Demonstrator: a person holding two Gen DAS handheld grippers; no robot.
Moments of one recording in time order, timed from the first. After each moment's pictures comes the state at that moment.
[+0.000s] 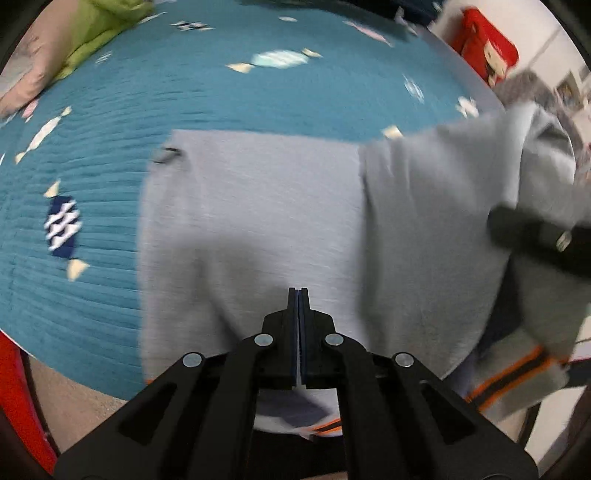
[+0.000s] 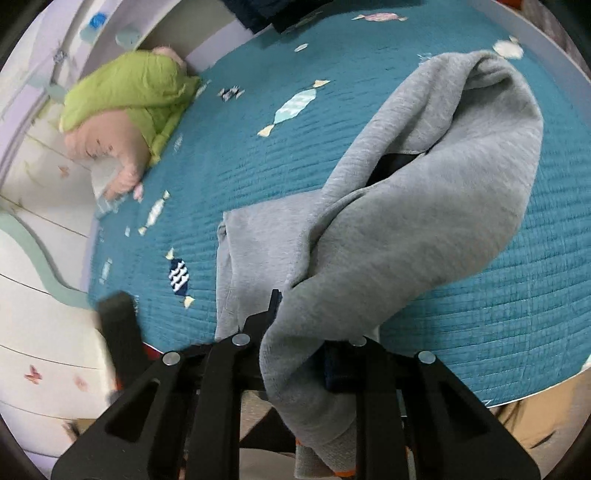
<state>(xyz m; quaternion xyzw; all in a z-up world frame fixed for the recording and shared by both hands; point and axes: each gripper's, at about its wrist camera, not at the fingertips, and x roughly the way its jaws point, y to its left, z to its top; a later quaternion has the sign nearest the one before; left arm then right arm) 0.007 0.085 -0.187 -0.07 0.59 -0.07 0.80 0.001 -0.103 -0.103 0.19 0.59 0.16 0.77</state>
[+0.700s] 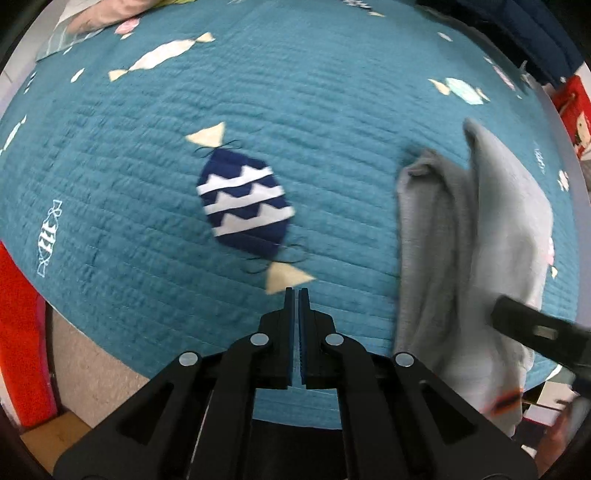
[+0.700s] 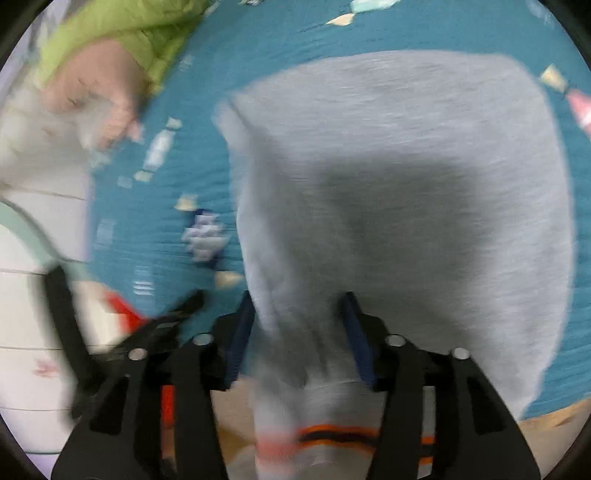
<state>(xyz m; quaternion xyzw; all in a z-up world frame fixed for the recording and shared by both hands) 0.038 0.287 -0.216 -0.12 0.64 0.07 0.75 0.045 0.052 -0.182 0.30 0.67 0.27 0.62</state>
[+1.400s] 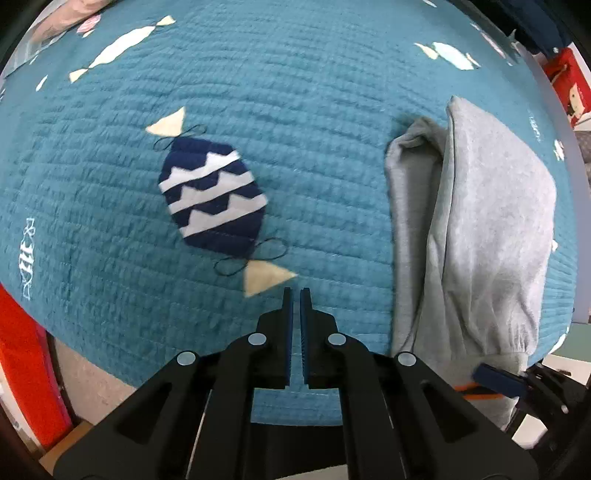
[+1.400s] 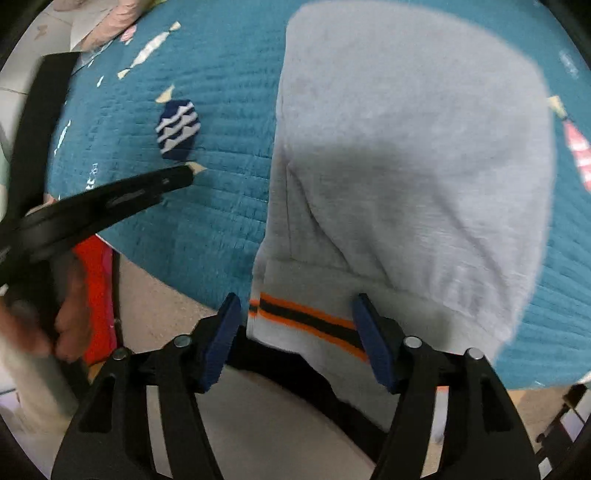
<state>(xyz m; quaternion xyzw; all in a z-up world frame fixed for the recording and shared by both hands) 0.048 0.279 -0.233 -0.10 0.68 0.03 0.73 0.005 0.080 -0.205 0.00 0.73 0.19 0.65</state>
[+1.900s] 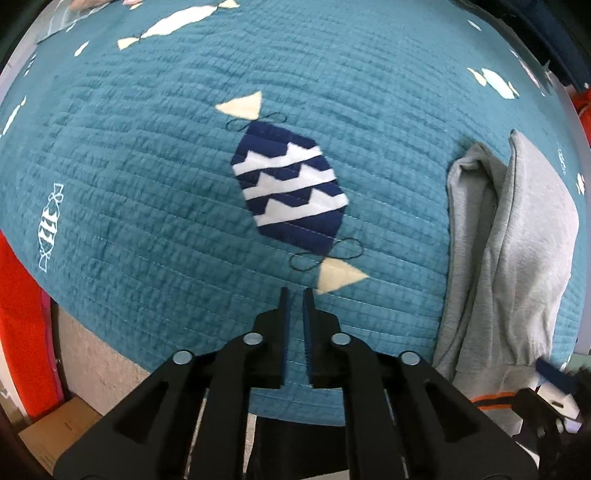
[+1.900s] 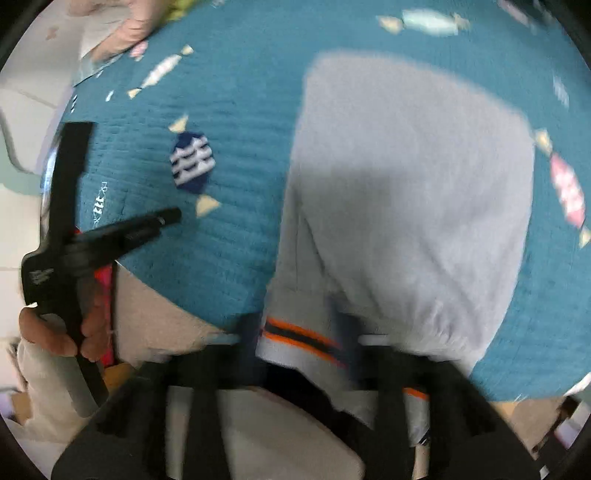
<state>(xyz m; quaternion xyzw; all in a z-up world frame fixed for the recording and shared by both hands) 0.018 0.325 -0.231 -0.13 0.68 0.08 0.72 0.015 0.089 -0.155 -0.04 0.68 0.19 0.70</state>
